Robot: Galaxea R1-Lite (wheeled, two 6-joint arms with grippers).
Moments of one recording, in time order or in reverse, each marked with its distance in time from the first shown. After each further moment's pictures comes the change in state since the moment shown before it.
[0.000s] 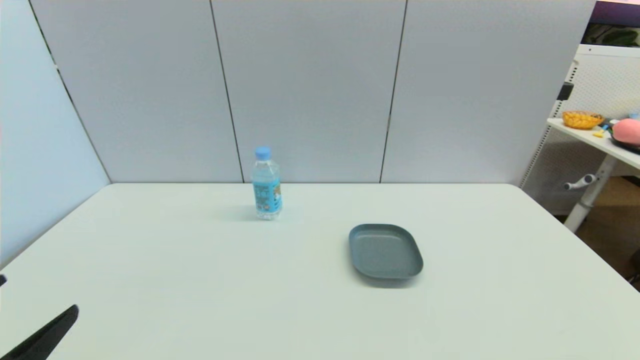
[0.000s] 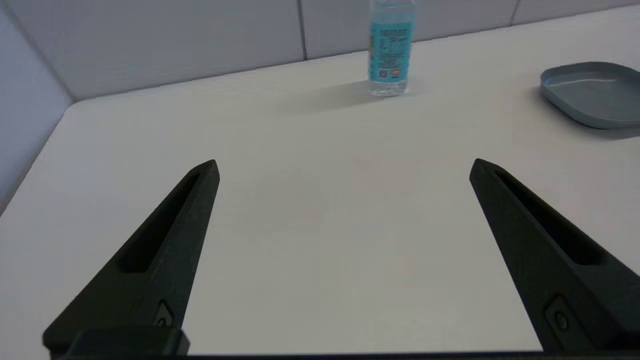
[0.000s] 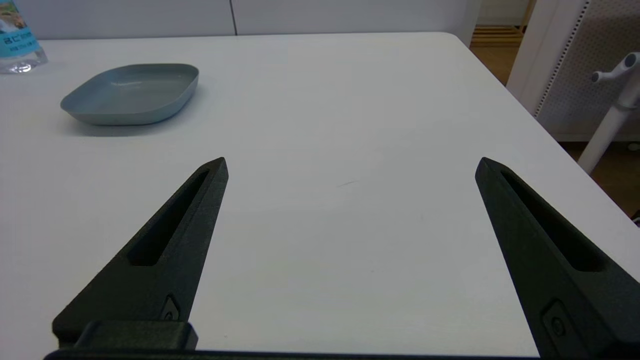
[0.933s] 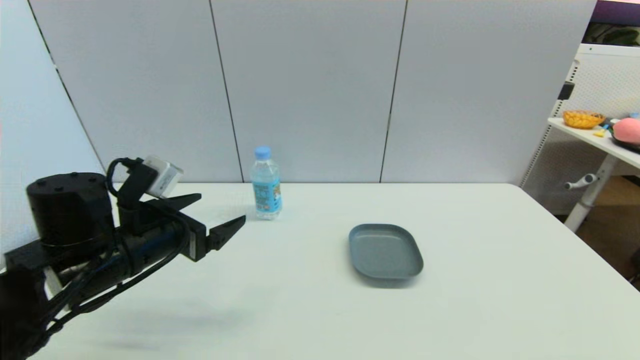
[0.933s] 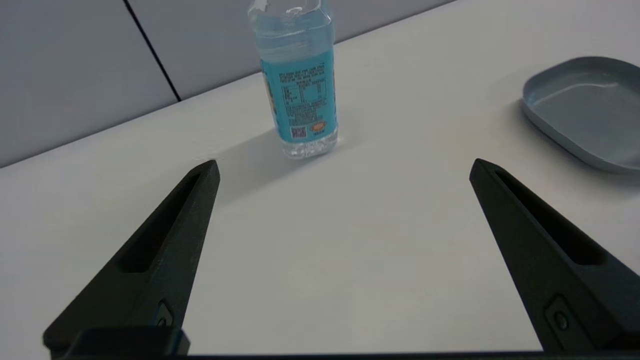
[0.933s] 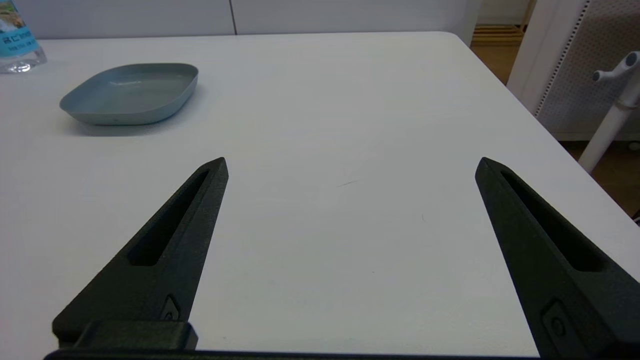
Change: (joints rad) left arm -0.228 1.013 -0.154 -0.751 -0.023 0.003; right arm 0.000 0.000 0.000 0.000 0.000 0.001
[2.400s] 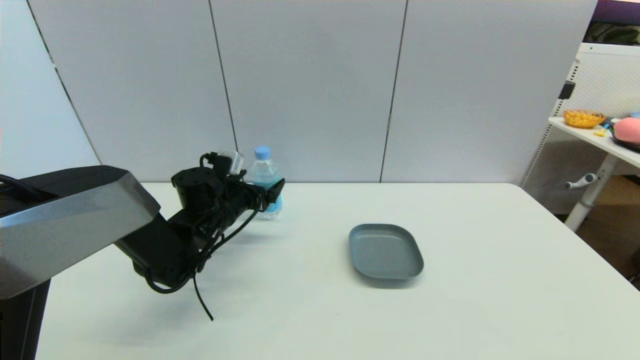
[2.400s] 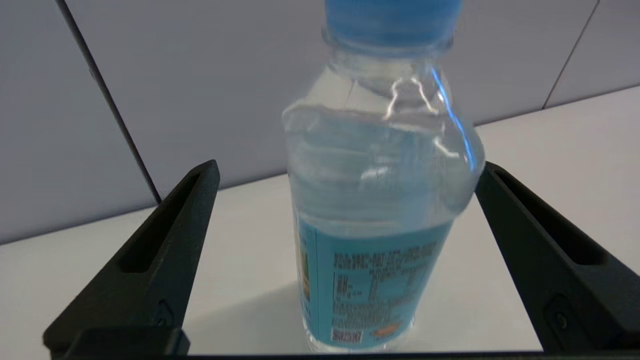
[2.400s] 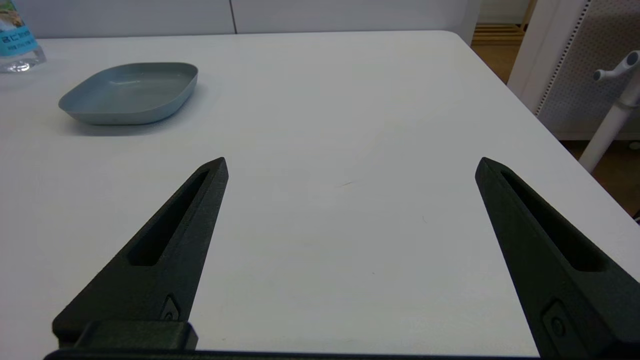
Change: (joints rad) left arm -0.005 0.622 -0.437 -0.406 0.104 -0.107; right arm 0.000 0.000 0.000 0.000 0.000 0.000
